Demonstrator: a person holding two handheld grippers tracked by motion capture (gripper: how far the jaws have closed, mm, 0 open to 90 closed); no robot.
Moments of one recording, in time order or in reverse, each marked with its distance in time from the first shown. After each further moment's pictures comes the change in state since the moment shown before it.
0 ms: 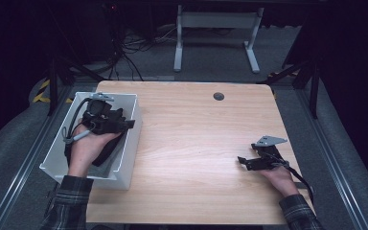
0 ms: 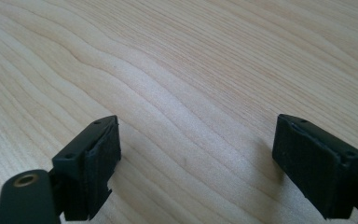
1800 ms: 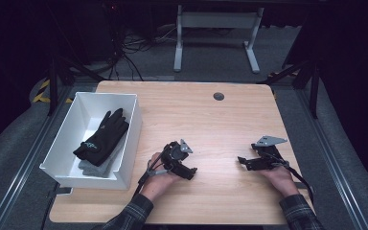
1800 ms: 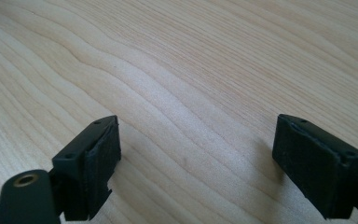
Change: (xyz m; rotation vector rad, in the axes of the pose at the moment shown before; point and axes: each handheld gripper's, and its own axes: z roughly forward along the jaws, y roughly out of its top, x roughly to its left) left arm -0.135 -0.070 0.186 0.180 -0.110 0.320; right arm 0.000 0.000 0.000 0.000 0.001 0.000
